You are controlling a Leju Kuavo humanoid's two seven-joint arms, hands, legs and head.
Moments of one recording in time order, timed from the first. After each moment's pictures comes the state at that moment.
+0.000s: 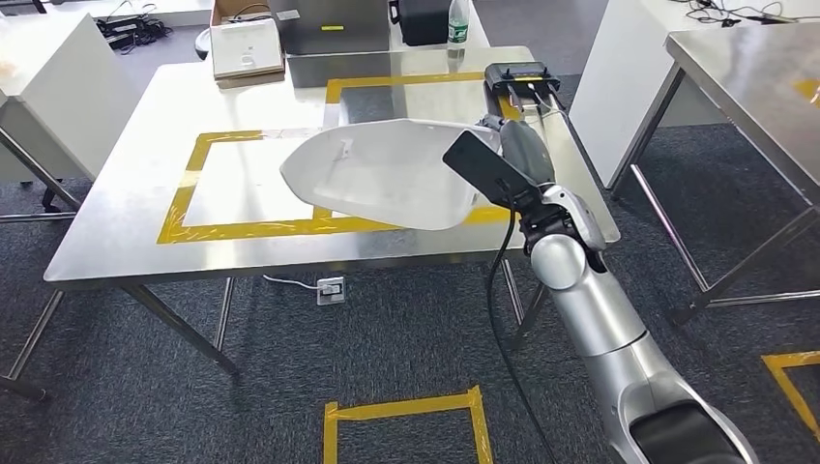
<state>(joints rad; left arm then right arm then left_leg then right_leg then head) -0.09 -0.10 0.93 -0.21 -1.17 -0.48 0.06 -0.55 -0.16 0.42 -1.36 0.68 -0.02 -0.11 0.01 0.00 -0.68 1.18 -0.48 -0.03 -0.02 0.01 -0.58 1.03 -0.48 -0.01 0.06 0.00</state>
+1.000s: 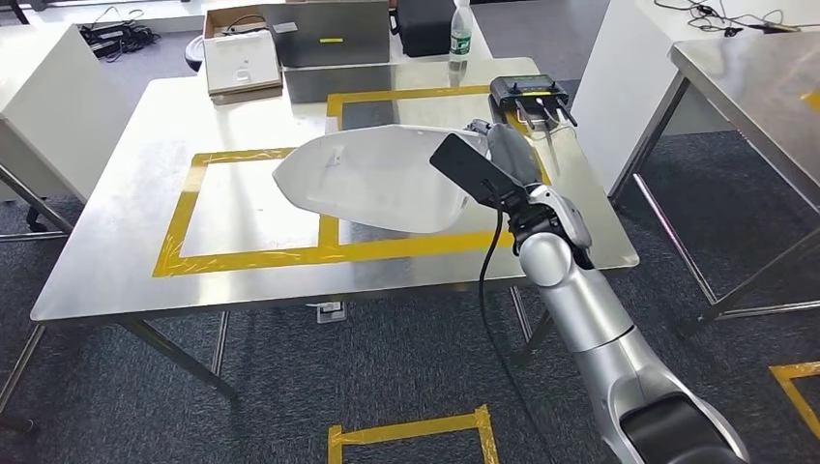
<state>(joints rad) -0.11 -0.10 0.93 -0.21 -1.19 -0.54 0.06 -0.55 -0.15 0.42 -1.32 0.69 -0.02 -0.10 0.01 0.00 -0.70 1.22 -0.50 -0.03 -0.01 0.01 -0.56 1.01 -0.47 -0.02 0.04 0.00</state>
